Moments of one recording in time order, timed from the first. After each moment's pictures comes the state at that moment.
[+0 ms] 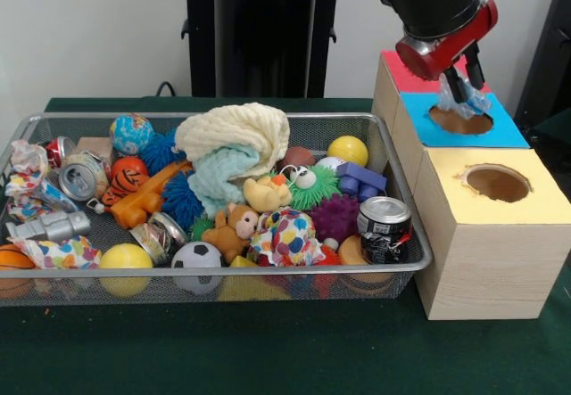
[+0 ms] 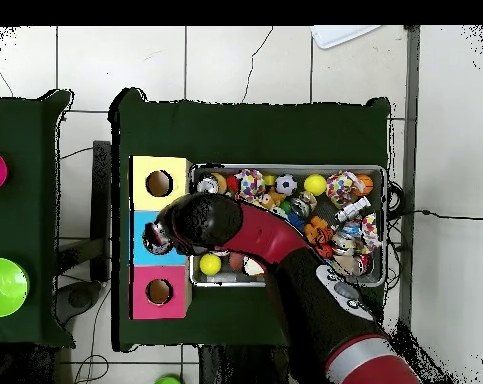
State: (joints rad) arm -0.45 -0.69 0.48 1.90 0.23 0.63 0.98
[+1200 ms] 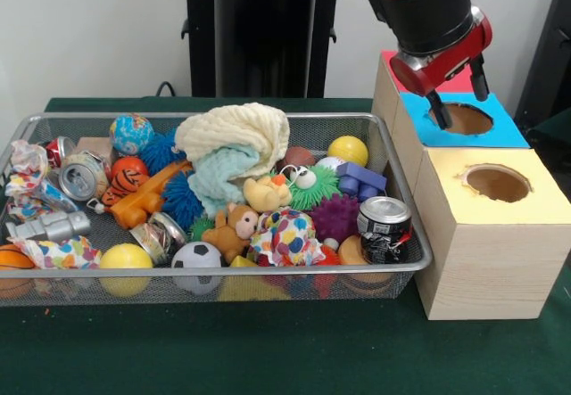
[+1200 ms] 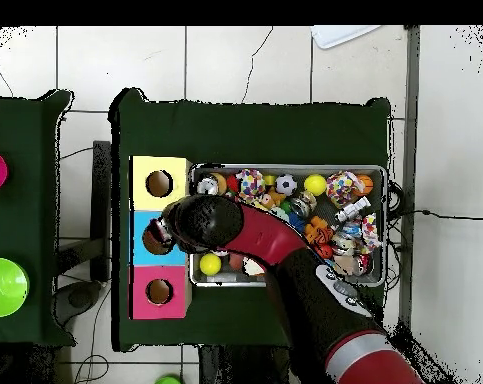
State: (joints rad) arm -0.45 -0.67 0.47 1.90 0.23 0.56 0.98
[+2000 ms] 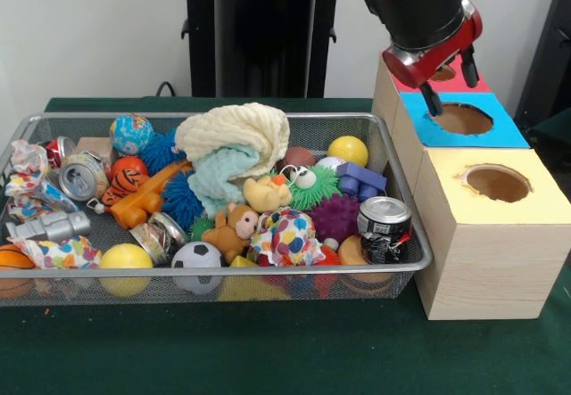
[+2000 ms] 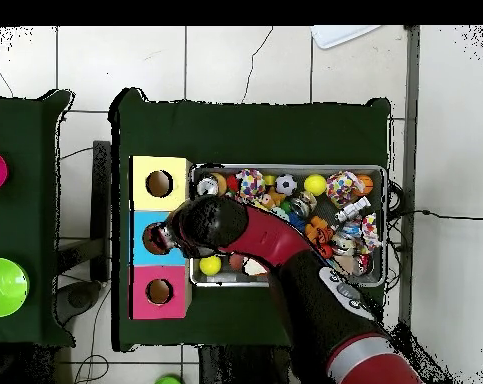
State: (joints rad) arm -0.44 -0.67 0.44 1.89 0.23 0.67 0.98
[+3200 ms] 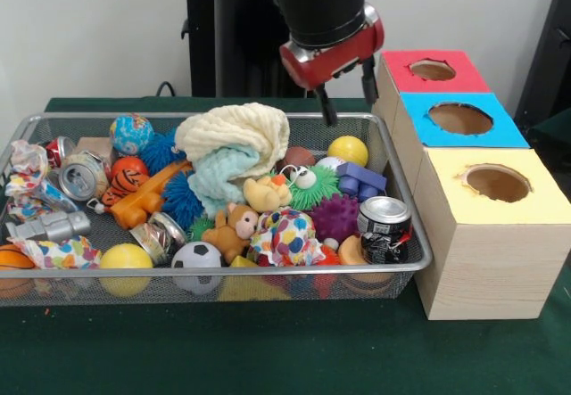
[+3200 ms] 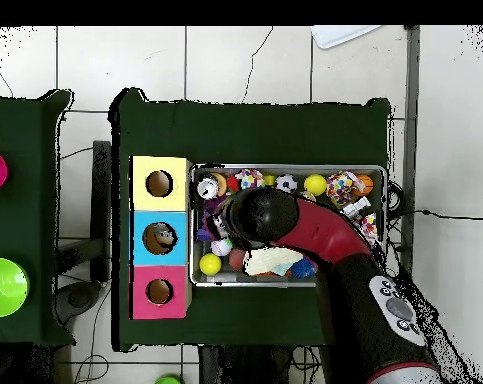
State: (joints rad) arm -0.48 -0.70 0.29 1.76 0.07 0.74 0.98
